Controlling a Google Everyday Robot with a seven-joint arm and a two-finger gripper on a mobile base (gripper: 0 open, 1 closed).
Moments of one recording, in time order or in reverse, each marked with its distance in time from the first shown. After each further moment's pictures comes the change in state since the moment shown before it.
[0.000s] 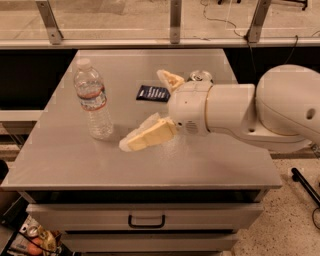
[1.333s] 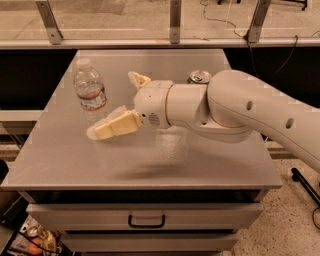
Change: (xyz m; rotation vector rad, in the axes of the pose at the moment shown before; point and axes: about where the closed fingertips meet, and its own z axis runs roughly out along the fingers) arm -0.009 -0.002 0.080 -0.055 -0.099 0.104
